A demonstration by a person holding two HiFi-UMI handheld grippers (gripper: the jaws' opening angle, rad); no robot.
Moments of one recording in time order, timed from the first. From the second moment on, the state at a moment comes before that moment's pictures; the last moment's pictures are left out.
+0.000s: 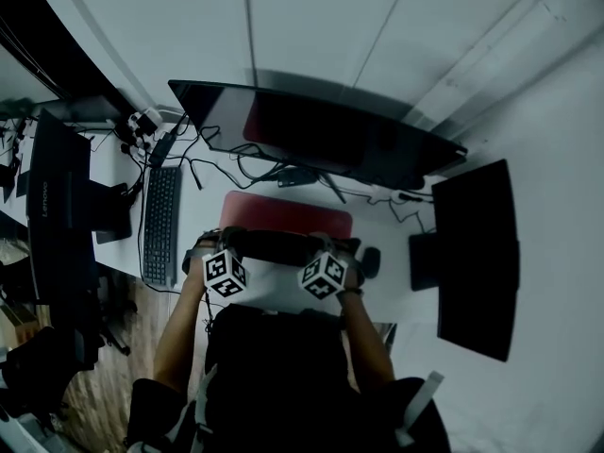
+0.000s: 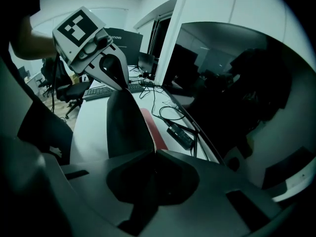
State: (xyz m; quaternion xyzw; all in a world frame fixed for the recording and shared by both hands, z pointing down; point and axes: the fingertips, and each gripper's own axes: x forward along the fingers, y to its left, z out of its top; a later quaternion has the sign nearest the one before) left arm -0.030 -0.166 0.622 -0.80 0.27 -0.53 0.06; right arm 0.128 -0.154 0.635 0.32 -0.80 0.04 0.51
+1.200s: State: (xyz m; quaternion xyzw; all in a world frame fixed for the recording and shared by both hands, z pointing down) left arm -0.020 -0.297 0.667 -0.81 0.29 -0.51 0.06; right arm 0.138 -0.278 0.678 0.39 -0.76 0.03 0.52
